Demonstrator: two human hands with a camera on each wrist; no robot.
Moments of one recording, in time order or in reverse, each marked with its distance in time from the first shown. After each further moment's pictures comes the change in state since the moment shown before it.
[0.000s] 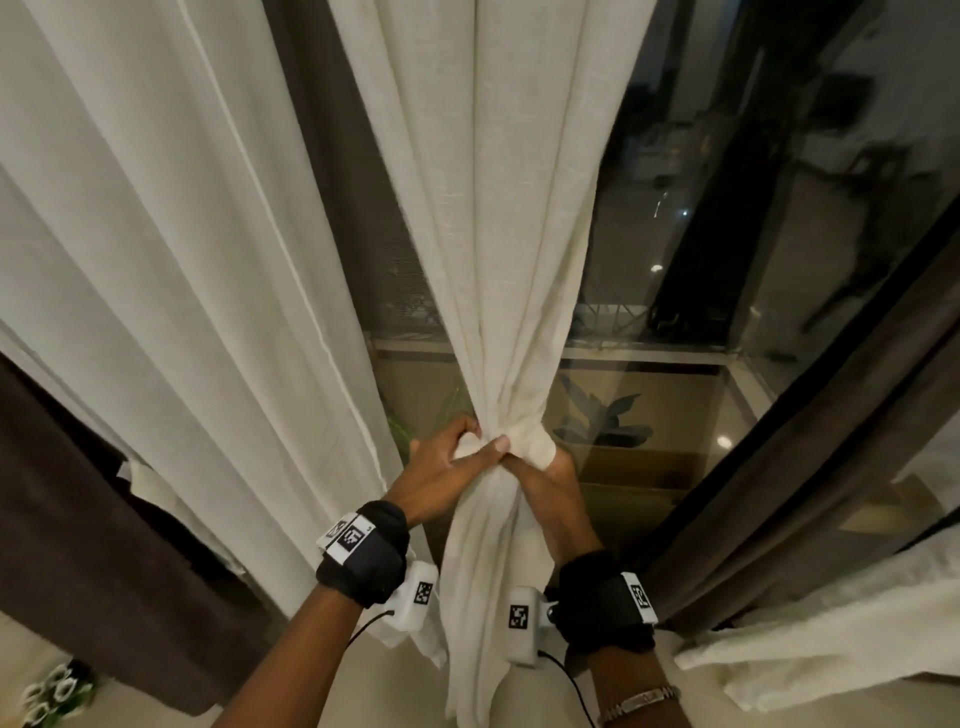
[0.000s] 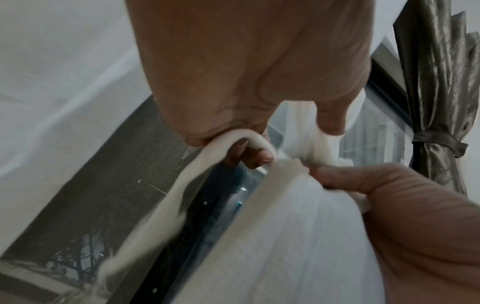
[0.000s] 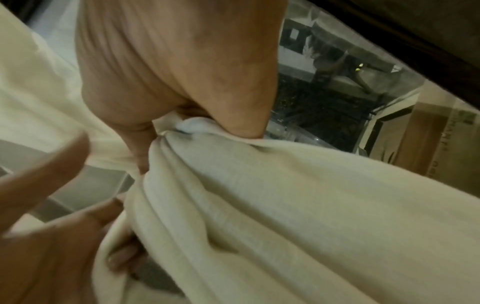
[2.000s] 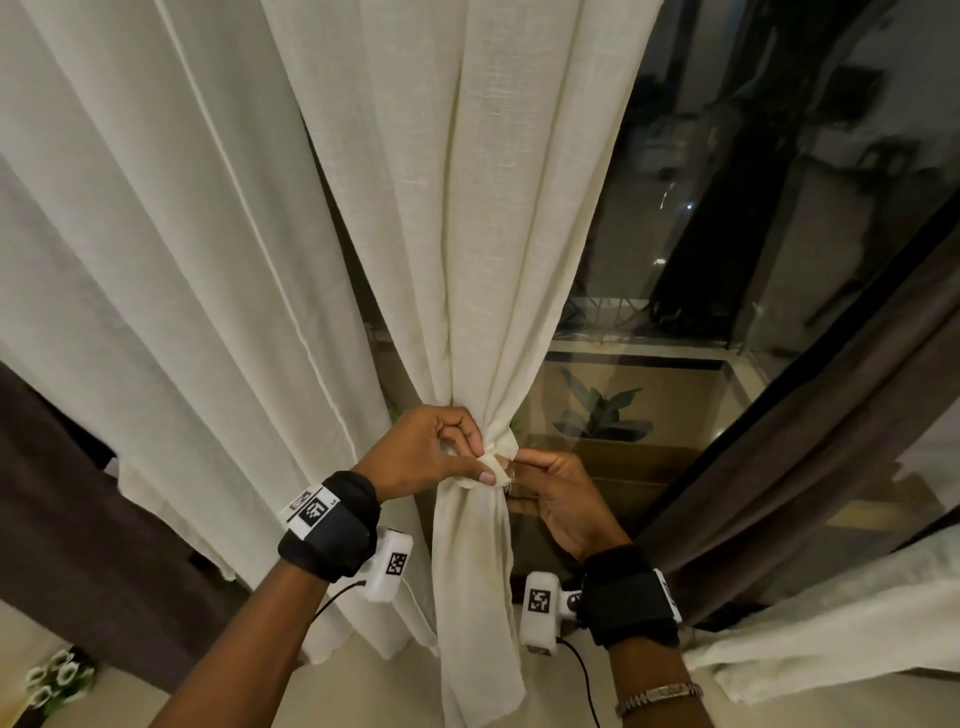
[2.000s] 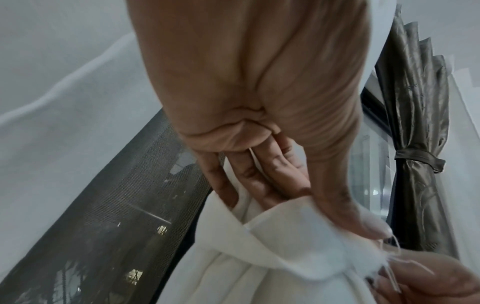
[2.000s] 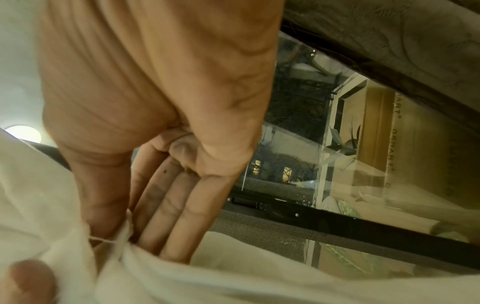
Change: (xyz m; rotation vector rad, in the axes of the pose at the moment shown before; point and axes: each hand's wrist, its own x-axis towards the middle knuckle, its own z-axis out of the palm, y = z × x) left_hand 0.013 -0.005 -0.036 0.080 -0.144 0.138; right_hand 0.002 0.006 -0.025 0.099 -0.303 0.134
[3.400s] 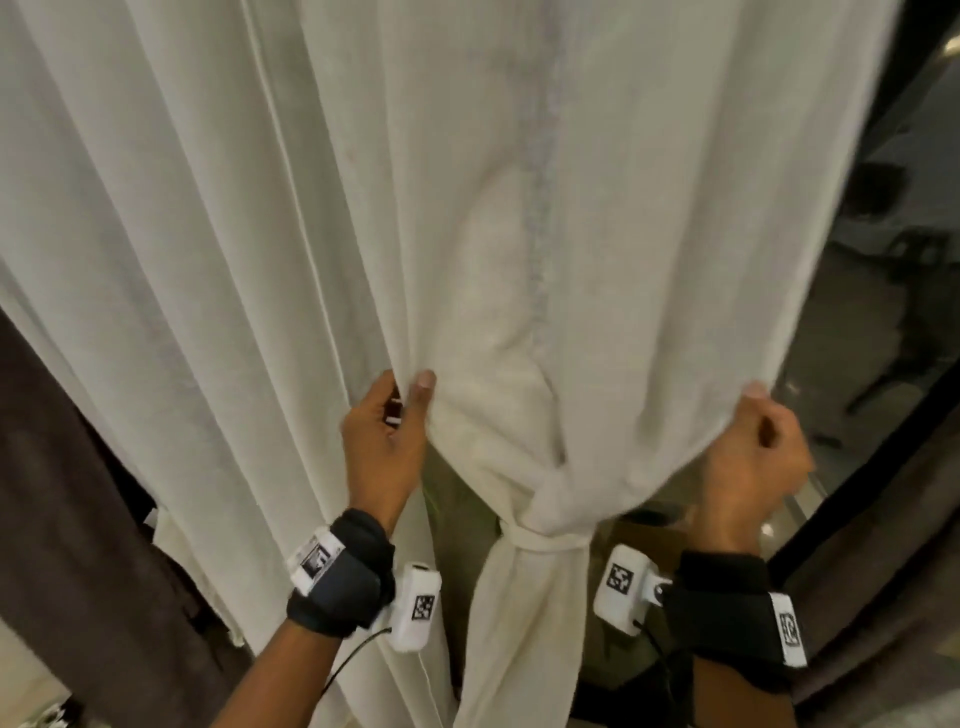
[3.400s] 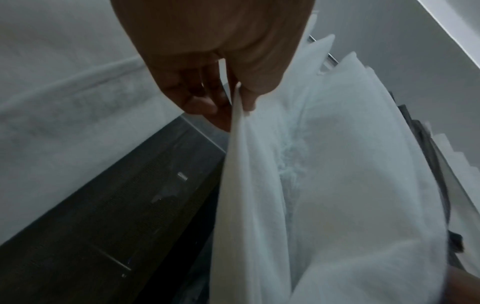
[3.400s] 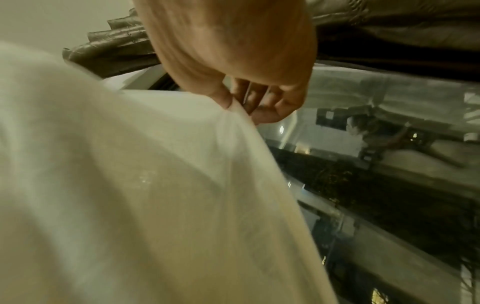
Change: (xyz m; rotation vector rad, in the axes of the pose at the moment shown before) left_hand -0.012 0.073 -0.040 -0.266 0.967 0.194; right_hand -0.006 -0.158 -0.025 -0.110 1.077 -0.800
